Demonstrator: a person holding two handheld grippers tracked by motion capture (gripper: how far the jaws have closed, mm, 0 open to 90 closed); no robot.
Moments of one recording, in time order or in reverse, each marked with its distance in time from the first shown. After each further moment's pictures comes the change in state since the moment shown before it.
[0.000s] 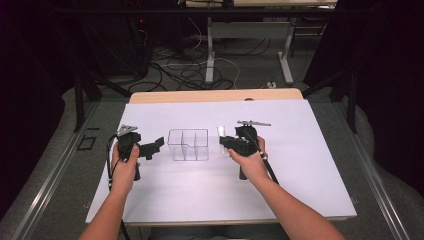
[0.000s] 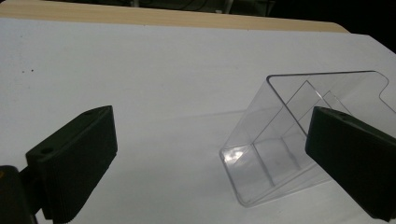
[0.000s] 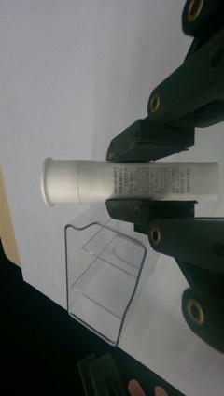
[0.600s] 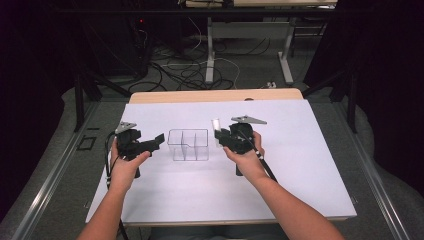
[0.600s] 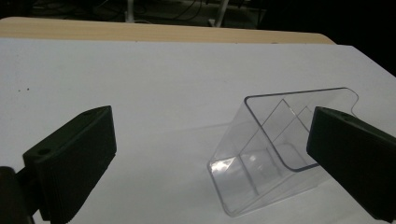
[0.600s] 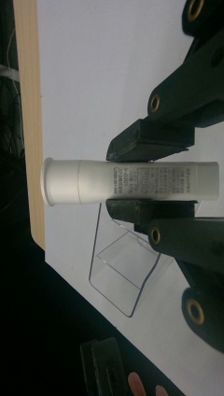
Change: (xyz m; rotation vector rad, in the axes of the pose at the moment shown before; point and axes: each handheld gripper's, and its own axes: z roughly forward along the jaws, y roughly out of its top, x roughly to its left) left arm -0.008 0.013 -0.010 -0.019 -0.024 0.018; right arm 0.023 0.009 -0.008 -0.119 0.011 -0.143
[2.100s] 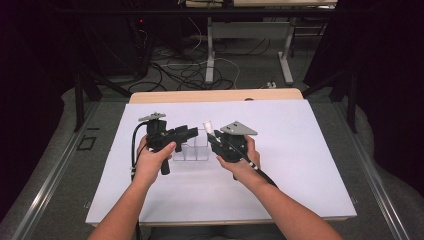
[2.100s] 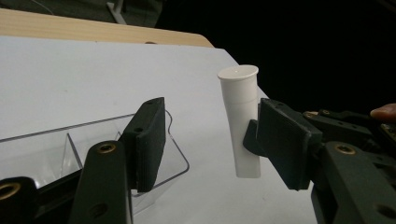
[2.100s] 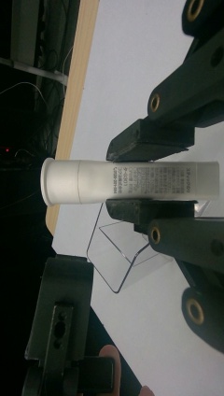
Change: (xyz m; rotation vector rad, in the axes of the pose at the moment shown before) left arm -0.084 0.032 0.017 0.052 -0.403 -0.092; right arm 0.030 -0.013 -0.011 -0.093 -0.002 -0.230
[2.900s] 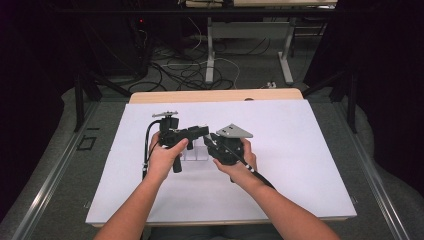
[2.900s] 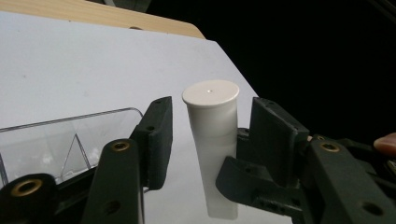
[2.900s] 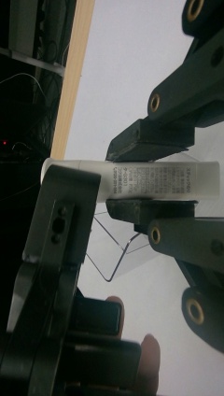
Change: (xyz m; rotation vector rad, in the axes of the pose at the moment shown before) left arm -0.008 0.002 0.032 0.031 -0.030 -0.074; right arm 0.009 -0.005 0.004 0.007 0.022 -0.013
